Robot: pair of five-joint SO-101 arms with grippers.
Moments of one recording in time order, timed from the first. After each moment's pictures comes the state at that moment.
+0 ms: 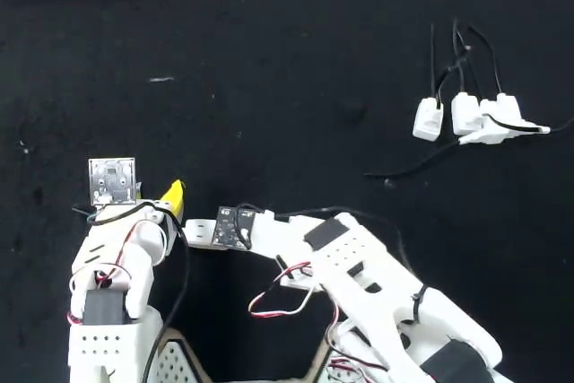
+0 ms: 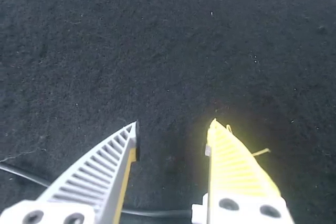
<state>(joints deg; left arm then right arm) -5.5 -103.7 95.3 46.8 -0.6 -33.1 -31.2 71.3 49.7 46.5</state>
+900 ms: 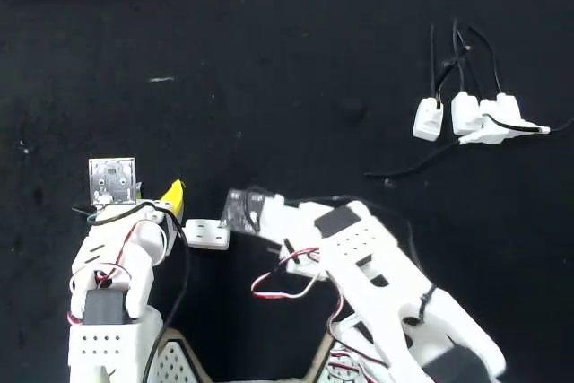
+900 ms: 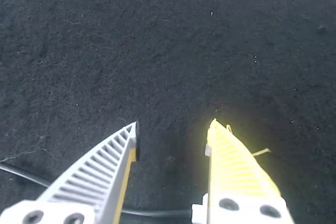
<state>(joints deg) -5.5 -103.7 95.3 46.8 -0.6 -28.4 -34.8 64.7 56.6 45.3</state>
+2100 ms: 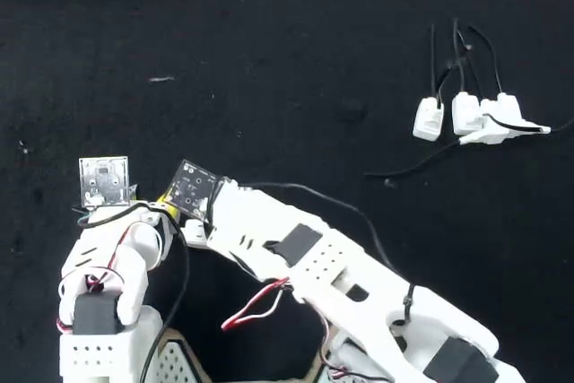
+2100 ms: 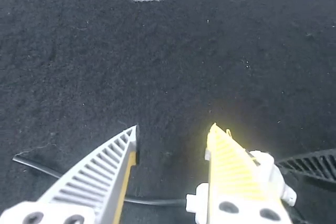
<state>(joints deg) -5.5 -103.8 86.5 57.2 -0.6 -46.2 -31.5 63.9 25.1 21.3</state>
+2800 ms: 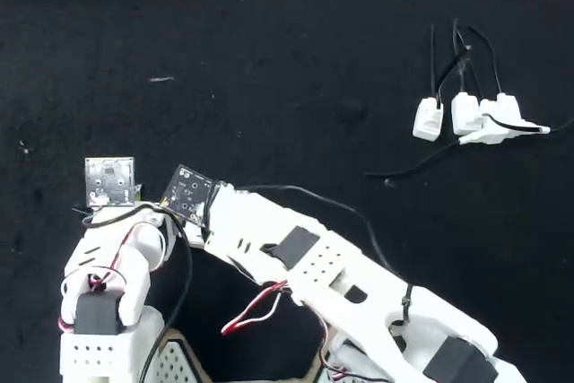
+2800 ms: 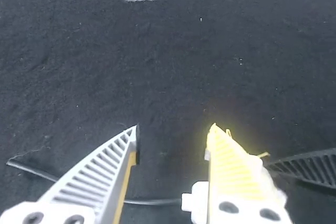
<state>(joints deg) -3.0 -103.8 86.5 57.2 -0.7 -47.7 -31.5 64.0 25.1 21.1</state>
